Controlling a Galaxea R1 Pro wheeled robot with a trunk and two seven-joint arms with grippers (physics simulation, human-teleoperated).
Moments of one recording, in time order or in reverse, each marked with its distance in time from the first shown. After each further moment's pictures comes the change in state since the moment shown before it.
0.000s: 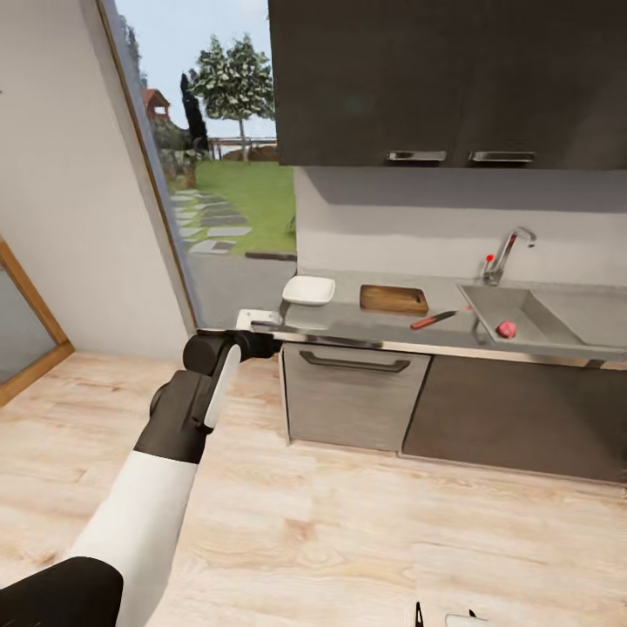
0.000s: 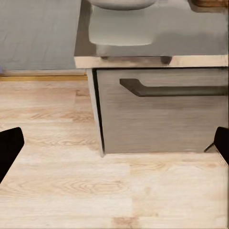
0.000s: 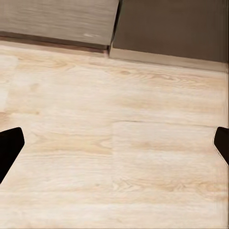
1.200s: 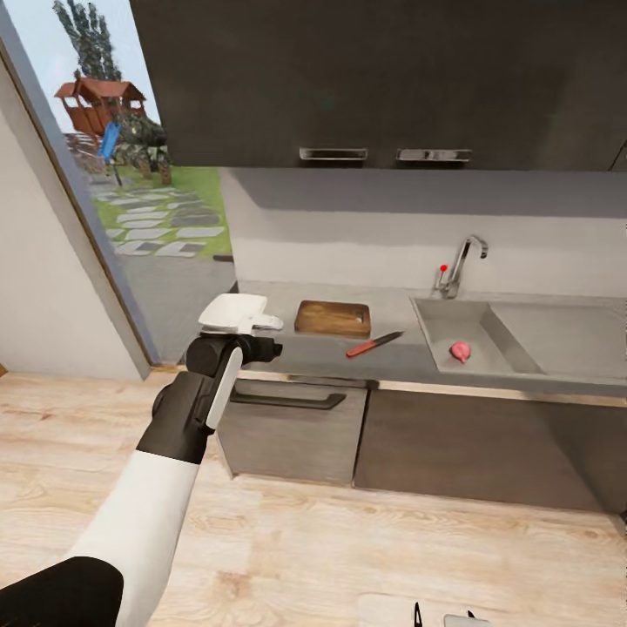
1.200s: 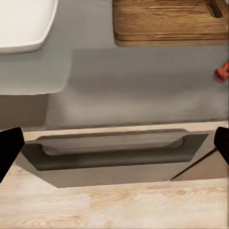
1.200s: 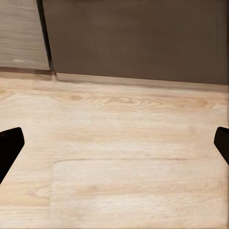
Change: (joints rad) left arm 0.000 0.000 -0.001 0.034 -0.001 -0.004 0.000; right arm 0.000 0.003 0.002 0.003 0.000 0.001 0.000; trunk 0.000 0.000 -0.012
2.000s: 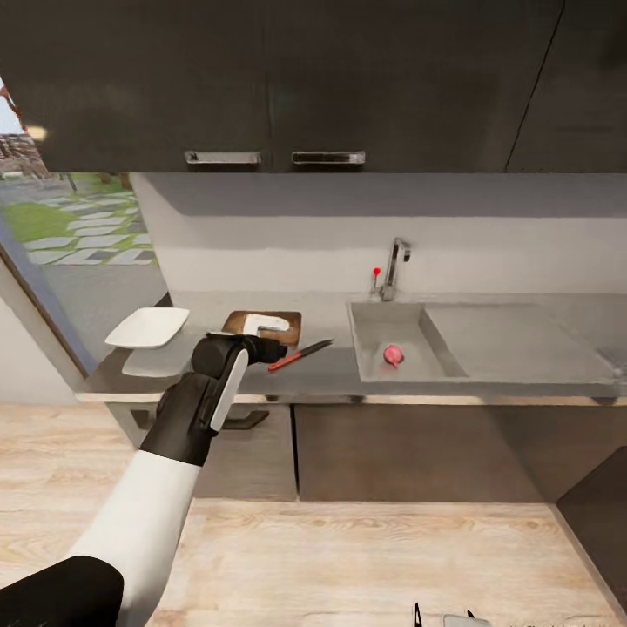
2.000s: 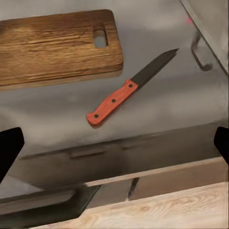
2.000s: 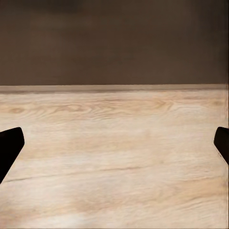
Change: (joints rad) left arm 0.000 0.000 -0.040 0.000 -0.001 0.000 0.002; right arm 0.000 0.000 0.002 0.000 0.000 0.000 0.002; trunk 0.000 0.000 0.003
